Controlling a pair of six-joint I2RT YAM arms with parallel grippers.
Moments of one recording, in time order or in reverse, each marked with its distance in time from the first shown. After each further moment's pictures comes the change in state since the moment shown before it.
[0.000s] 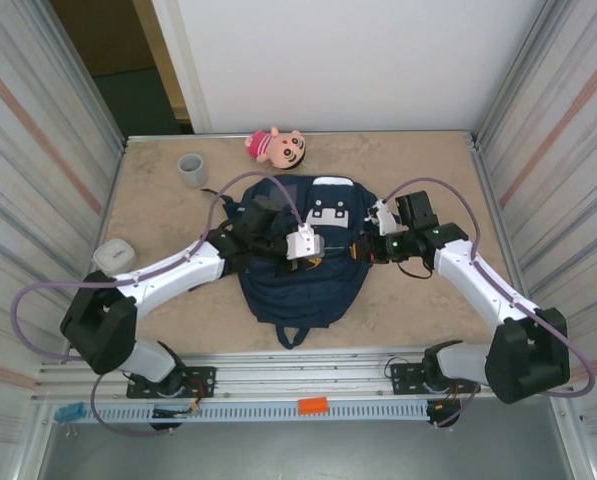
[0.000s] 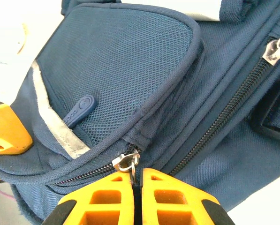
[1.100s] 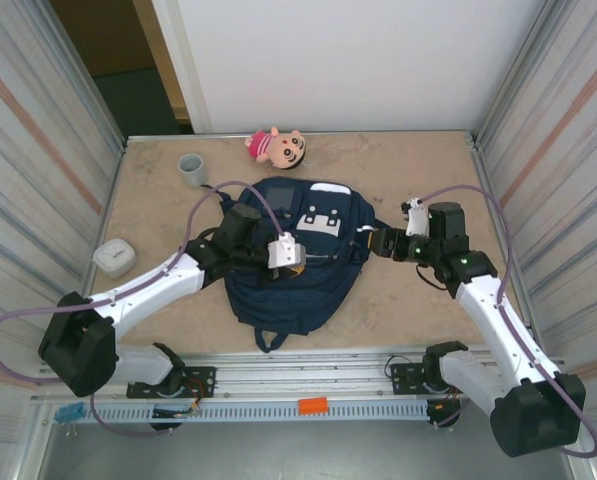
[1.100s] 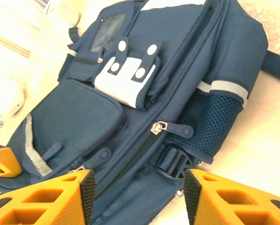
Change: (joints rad) left arm 0.030 -0.134 -0.117 -0.037 -0.002 0.040; right arm -0.100 -0.305 -0.141 0.146 0.113 0.072
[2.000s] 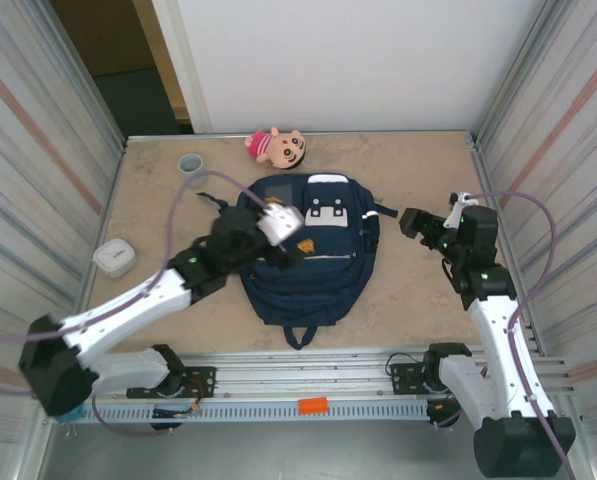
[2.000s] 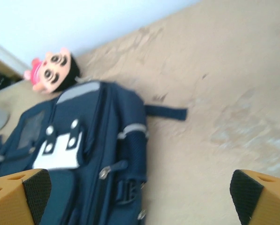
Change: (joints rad) left arm -0.094 -0.206 -0.013 0.214 -0.618 -0.424; right arm -0.194 -0.156 -0.016 0.075 0.325 0.026
